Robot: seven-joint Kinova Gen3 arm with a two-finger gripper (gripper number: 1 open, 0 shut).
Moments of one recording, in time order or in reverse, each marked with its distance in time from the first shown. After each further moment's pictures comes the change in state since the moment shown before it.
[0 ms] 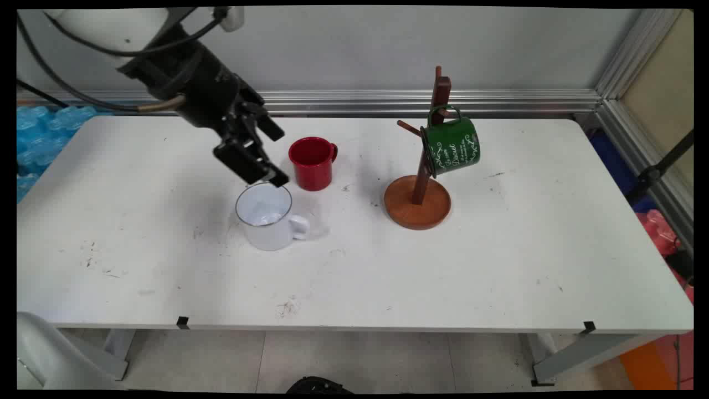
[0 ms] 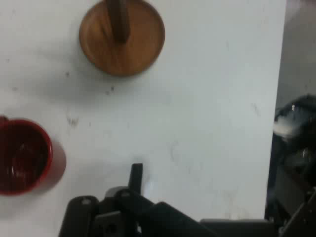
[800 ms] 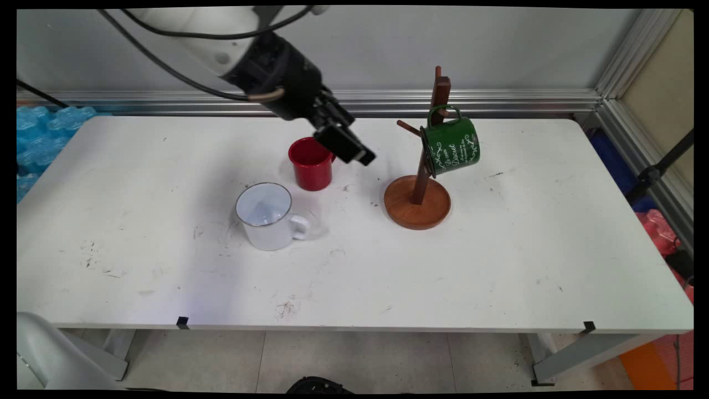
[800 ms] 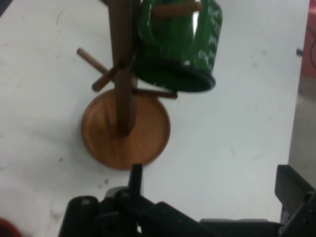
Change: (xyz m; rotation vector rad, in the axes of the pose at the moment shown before) arm 0.052 -0.006 0.063 0.005 0.186 -0.139
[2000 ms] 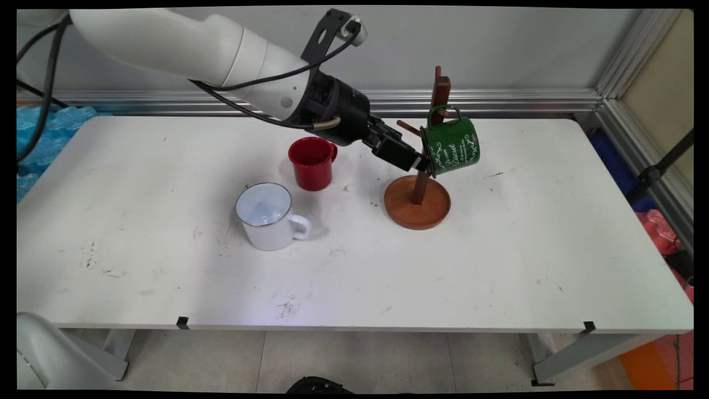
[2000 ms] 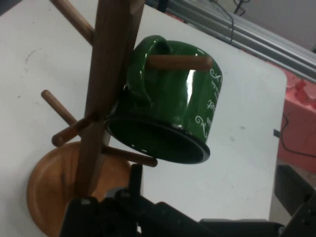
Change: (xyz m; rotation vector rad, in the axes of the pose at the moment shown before) arm -0.017 -0.007 0.078 -0.084 0.198 -0.169
